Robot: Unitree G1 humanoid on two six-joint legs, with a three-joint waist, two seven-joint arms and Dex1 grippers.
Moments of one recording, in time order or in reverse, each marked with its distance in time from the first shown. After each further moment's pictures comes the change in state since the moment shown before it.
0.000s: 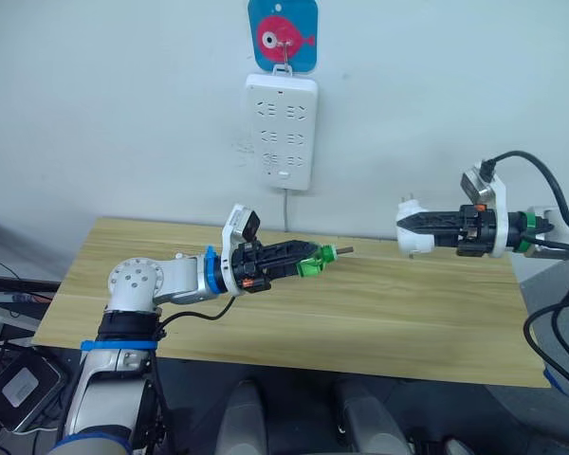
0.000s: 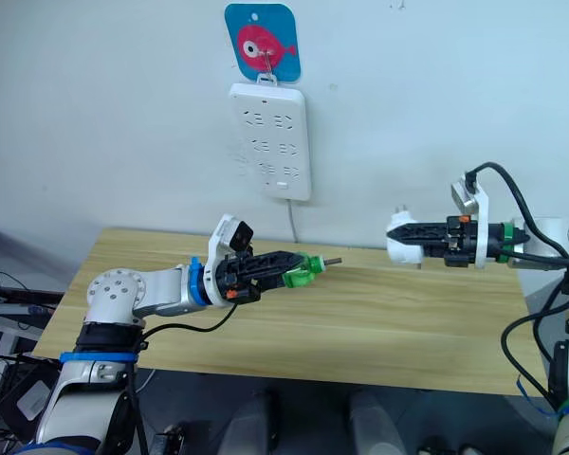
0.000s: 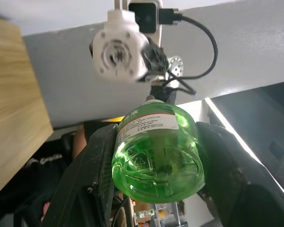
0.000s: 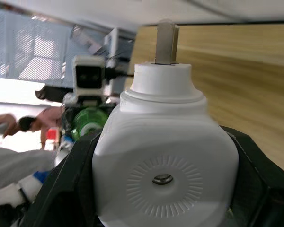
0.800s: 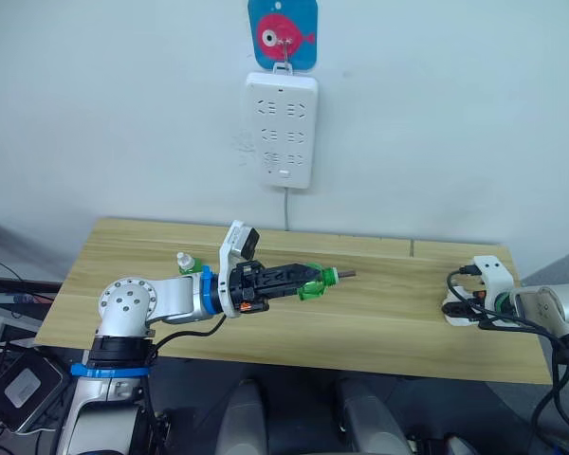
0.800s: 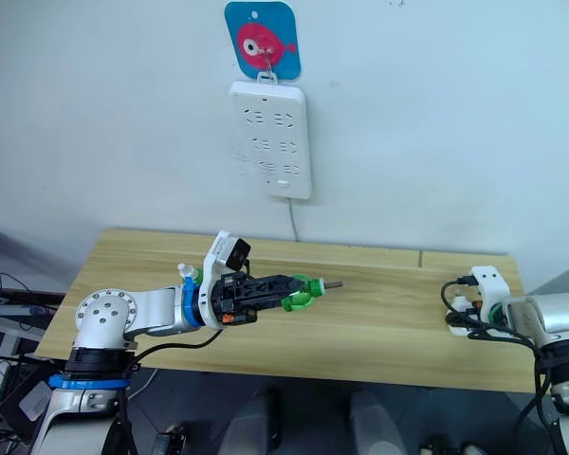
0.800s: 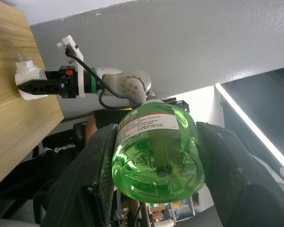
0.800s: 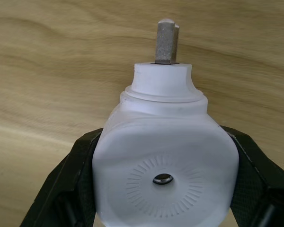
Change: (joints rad) left arm 0.107 -0.005 0.017 -0.170 0.001 -0.020 0.019; right arm 0.352 0.077 0.183 -0.036 -0.798 -0.455 -0.060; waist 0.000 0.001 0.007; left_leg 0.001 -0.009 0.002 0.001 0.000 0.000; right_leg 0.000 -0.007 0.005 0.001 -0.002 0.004
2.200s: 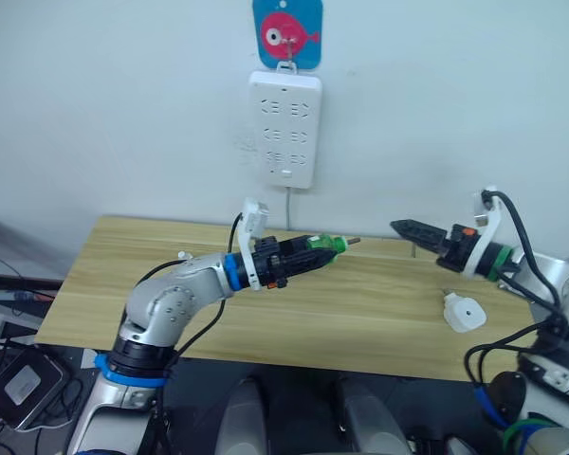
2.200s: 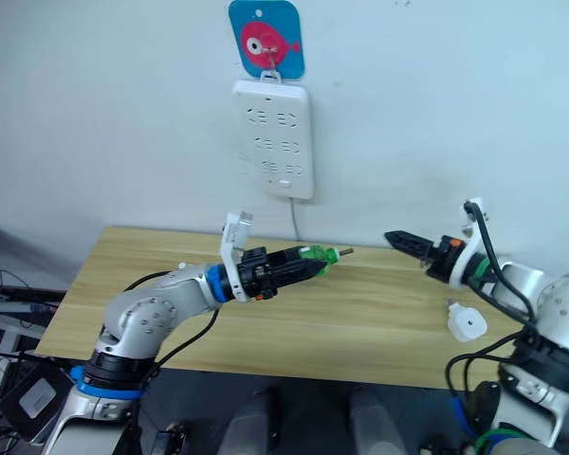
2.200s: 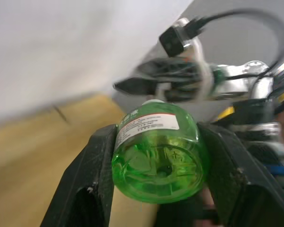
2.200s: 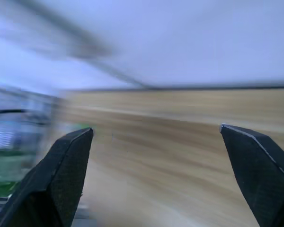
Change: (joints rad) left arm -0.005 -0.054 -0.217 -0.213 0.801 -0.725 -0.288; right arm -0.093 0.495 -0.760 -0.536 0.686 0.474 -0.305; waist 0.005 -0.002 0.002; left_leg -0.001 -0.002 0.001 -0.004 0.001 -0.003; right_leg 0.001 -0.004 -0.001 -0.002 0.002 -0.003
